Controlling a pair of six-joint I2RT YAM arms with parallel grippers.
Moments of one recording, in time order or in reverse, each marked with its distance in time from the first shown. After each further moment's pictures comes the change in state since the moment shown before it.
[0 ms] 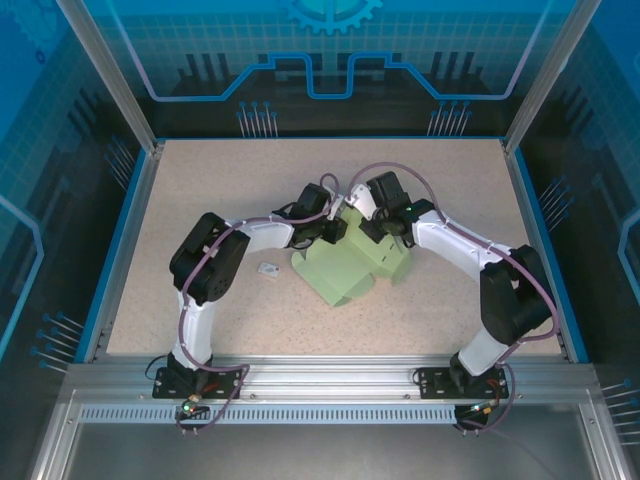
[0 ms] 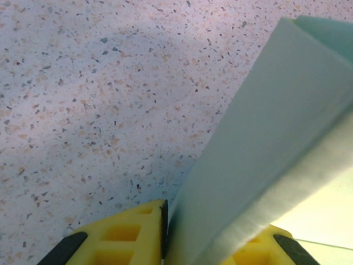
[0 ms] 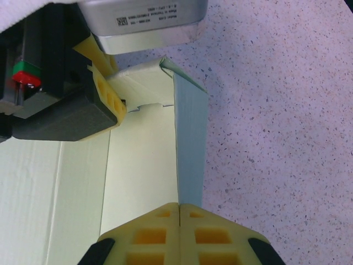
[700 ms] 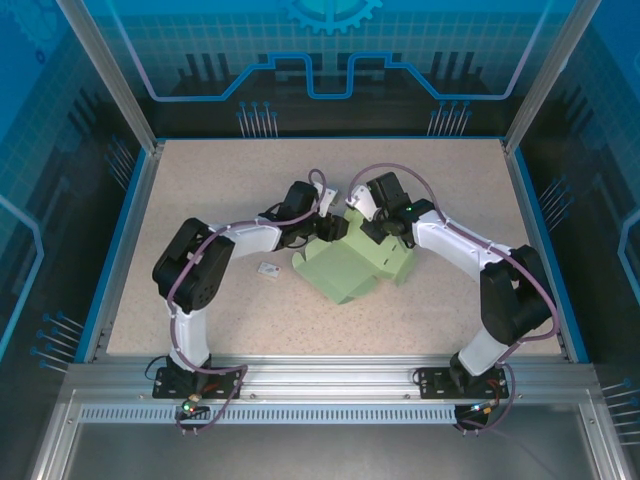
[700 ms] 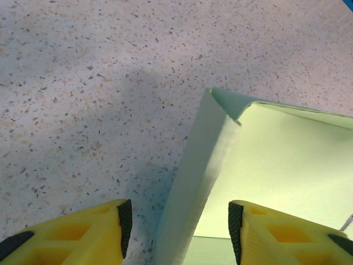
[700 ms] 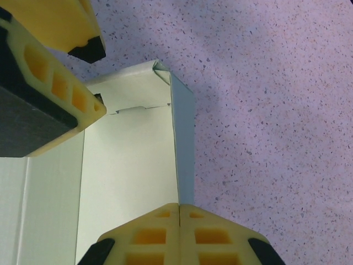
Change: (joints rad) left arm 0.030 -0.117 -0.107 0.094 0.132 -0.036; right arm 0.000 0.000 0.000 -0.019 0.019 -0.009
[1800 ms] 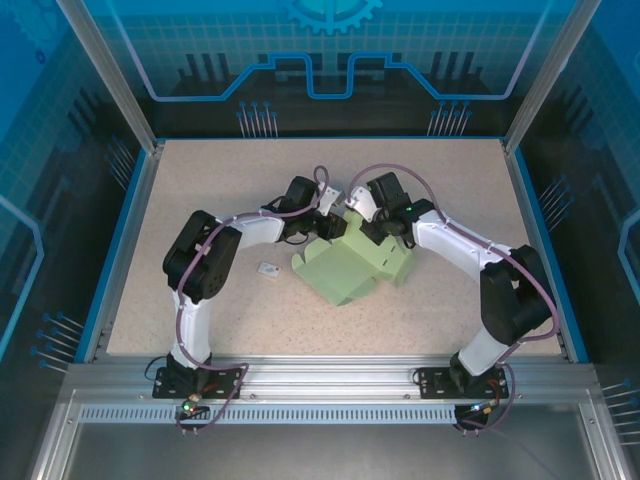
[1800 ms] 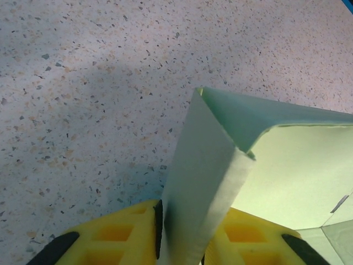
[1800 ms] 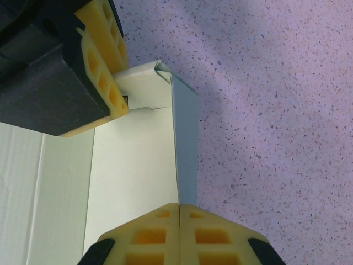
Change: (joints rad) left arm 0.038 0.098 0.103 -0.079 0.169 0.087; right arm -0.001 0.000 0.000 -0.005 -0.035 -0.010
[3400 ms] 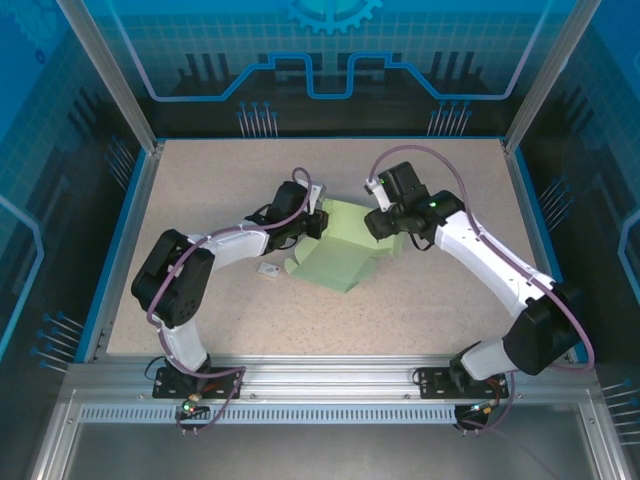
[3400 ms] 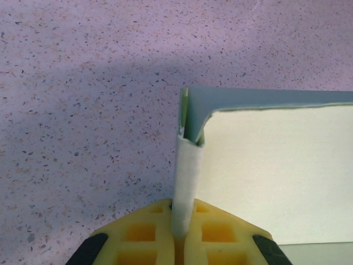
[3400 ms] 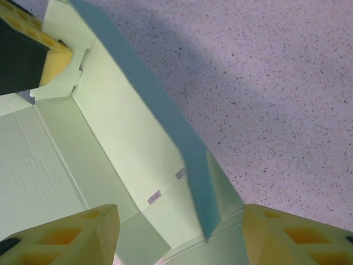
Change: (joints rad) left arm -0.032 -0.248 -0.190 0.027 -0.345 -0.161; right arm 0.043 -0.179 0.137 -0.338 0.082 0.401
